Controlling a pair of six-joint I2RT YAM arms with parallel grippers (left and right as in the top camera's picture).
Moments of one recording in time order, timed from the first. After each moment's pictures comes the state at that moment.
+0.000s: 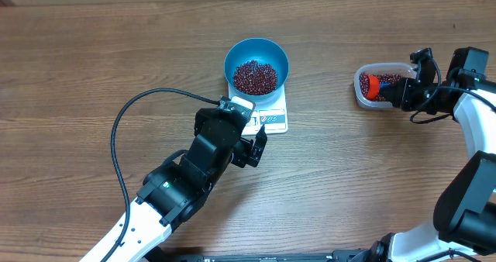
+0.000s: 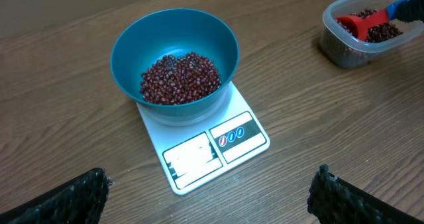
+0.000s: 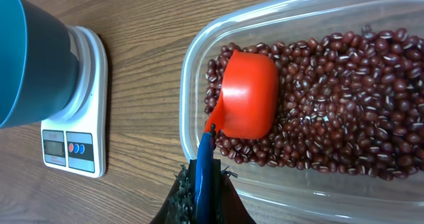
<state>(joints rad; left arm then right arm) -0.70 1.08 0.84 -0.37 -0.22 -0.16 -0.37 1.75 1.25 -0.73 -0.64 -0.20</state>
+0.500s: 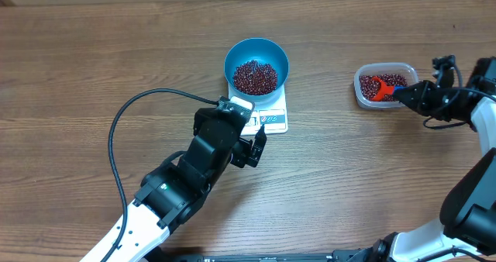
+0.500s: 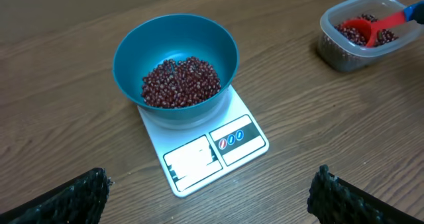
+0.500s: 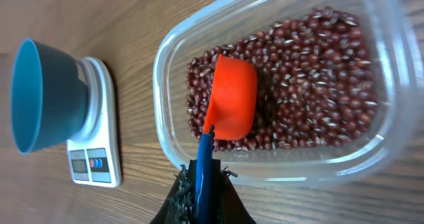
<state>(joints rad) -0.70 1.06 0.84 -0.37 -0.22 -0.16 -0.50 1.78 1.25 -0.75 -0.74 -0.15</state>
